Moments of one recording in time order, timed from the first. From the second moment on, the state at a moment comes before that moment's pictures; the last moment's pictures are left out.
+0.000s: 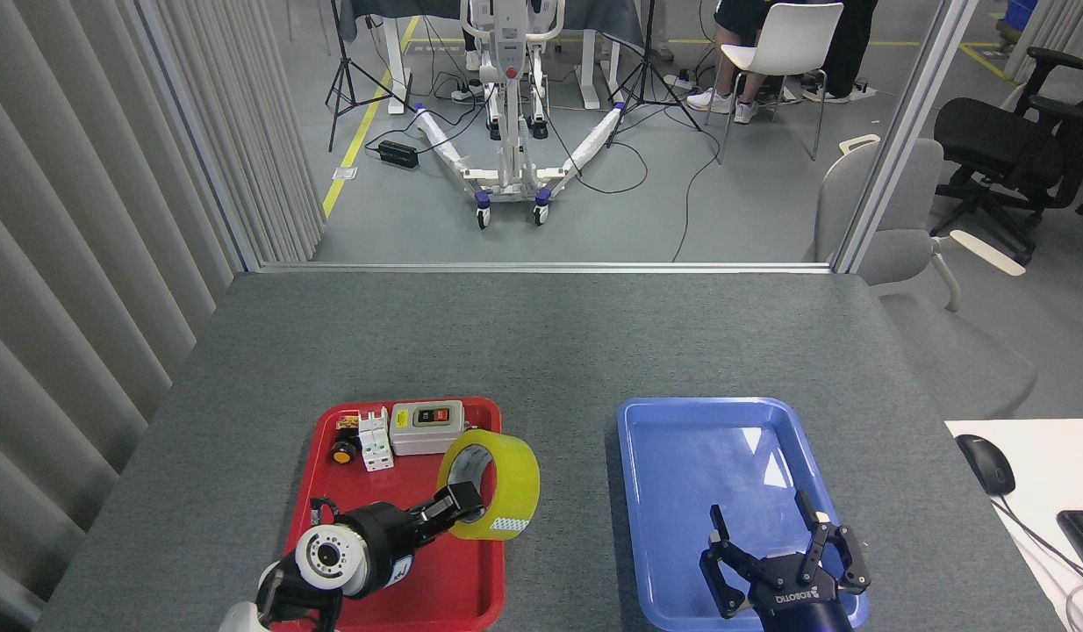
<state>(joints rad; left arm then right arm) -0.16 -0.07 -0.04 -1.68 -0.67 0.32 -1.00 0.13 -0.14 0.16 -1.58 1.47 0.04 -0.22</state>
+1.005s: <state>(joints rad) 0.00 -0.11 -0.15 -1.51 0.03 -0.25 -1.21 -0.09 -0.47 0.16 -1.54 0.96 -0.62 -0.19</state>
